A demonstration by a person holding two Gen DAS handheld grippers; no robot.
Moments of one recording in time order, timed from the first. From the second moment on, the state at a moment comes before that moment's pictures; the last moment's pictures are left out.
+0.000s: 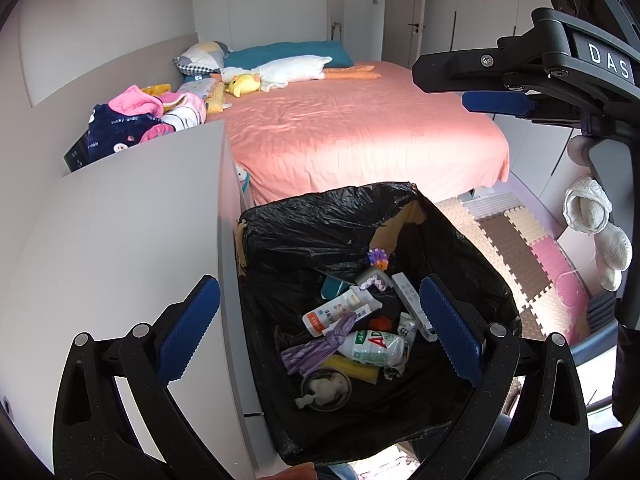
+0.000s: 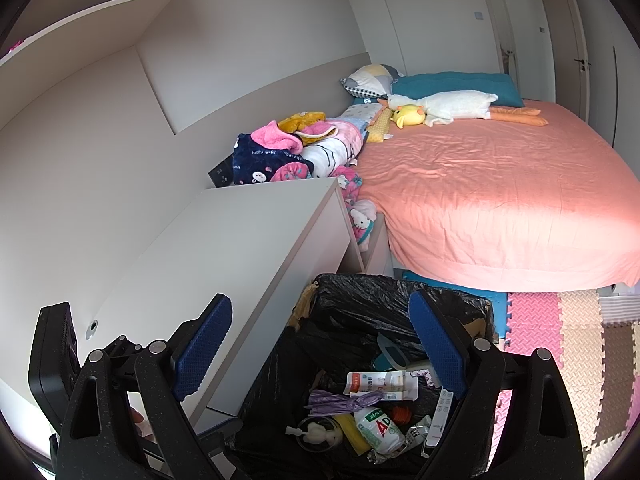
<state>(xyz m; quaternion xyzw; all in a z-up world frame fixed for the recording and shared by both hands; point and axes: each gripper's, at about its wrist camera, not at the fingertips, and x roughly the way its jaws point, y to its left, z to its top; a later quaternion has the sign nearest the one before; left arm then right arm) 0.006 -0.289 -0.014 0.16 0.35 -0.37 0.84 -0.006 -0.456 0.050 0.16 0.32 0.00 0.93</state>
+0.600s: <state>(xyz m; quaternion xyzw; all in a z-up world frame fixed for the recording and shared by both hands) 0.013 -0.279 -0.014 0.13 0.36 -0.36 0.85 -0.005 -0.455 0.051 0.16 0.32 0.00 0.93</state>
